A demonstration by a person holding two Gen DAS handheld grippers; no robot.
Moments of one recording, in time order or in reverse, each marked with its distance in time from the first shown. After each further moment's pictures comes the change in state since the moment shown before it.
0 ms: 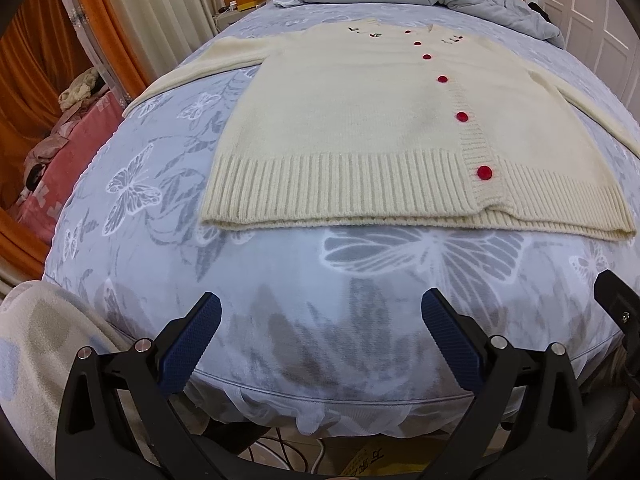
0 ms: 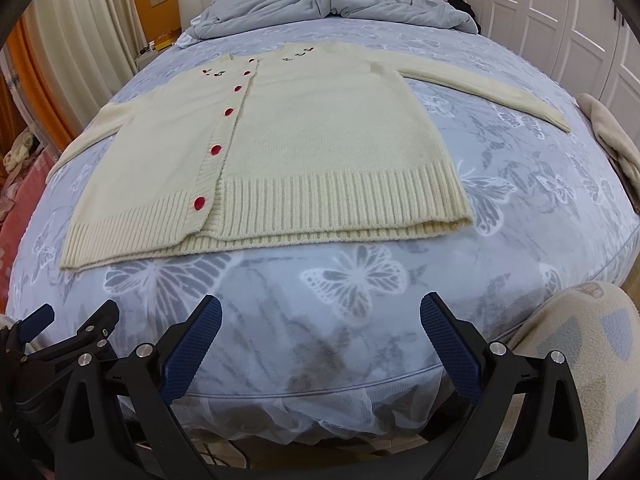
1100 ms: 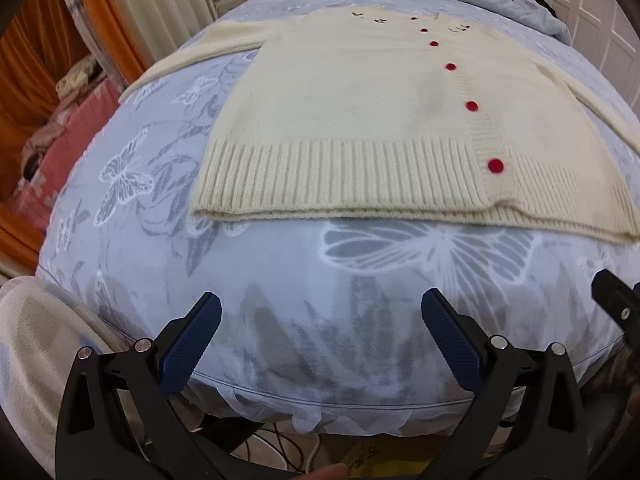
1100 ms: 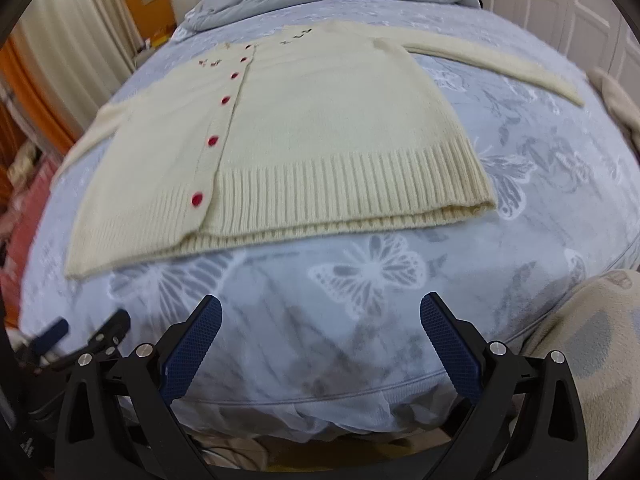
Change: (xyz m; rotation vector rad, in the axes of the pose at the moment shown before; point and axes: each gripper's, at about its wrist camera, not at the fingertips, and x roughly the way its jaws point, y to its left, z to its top) left arm 0.012 0.003 0.006 -0.032 0.061 -0.012; right arm 0.018 -0.008 0.009 0.076 0.069 0.075
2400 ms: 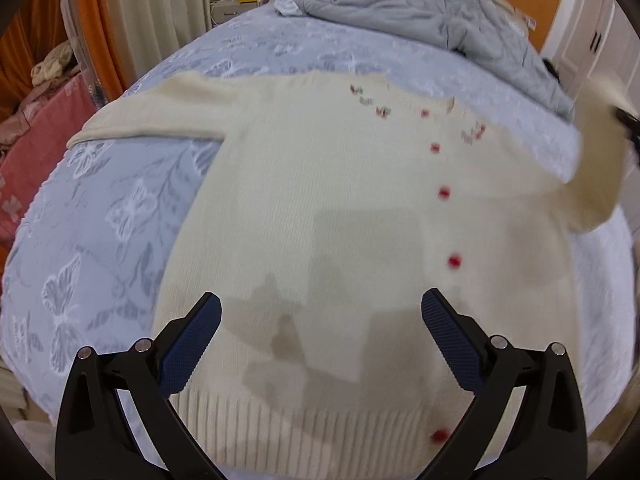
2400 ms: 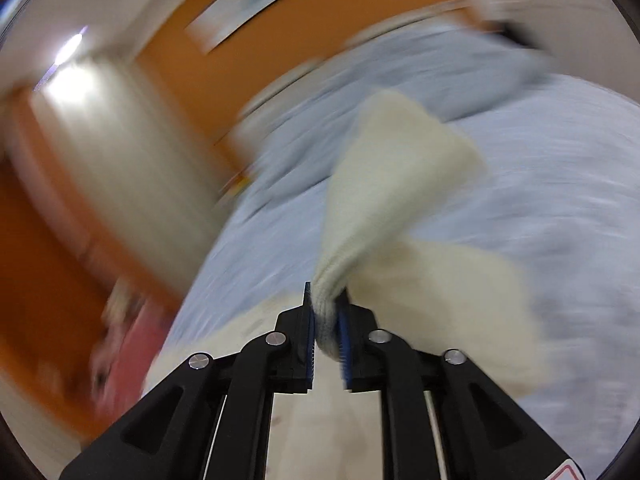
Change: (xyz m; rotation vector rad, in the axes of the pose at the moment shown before) left arm 0.036 0.003 0.191 -0.147 -0.073 -0.179; right arm 0.042 -0.027 0.374 -0.032 -0.307 0.528
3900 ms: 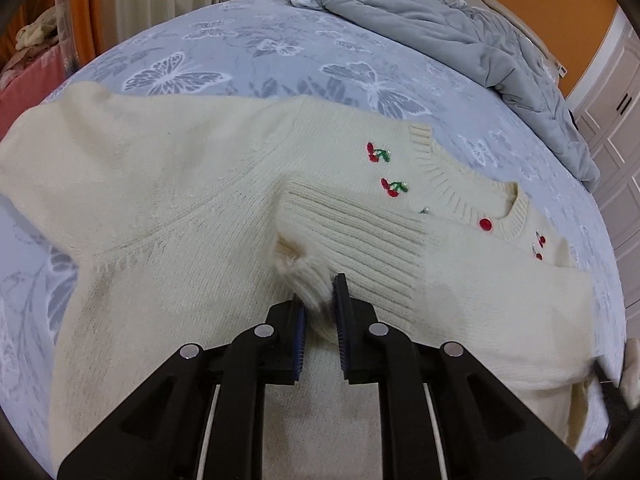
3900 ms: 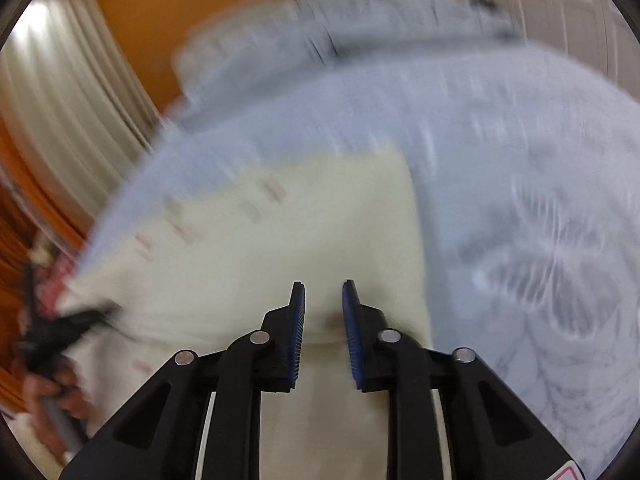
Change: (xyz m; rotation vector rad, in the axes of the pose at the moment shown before) left arm 0.172 -0.007 0.139 -0.138 0.000 -0.060; right arm 0.083 -0.091 -0.099 0.082 0.194 -0.369
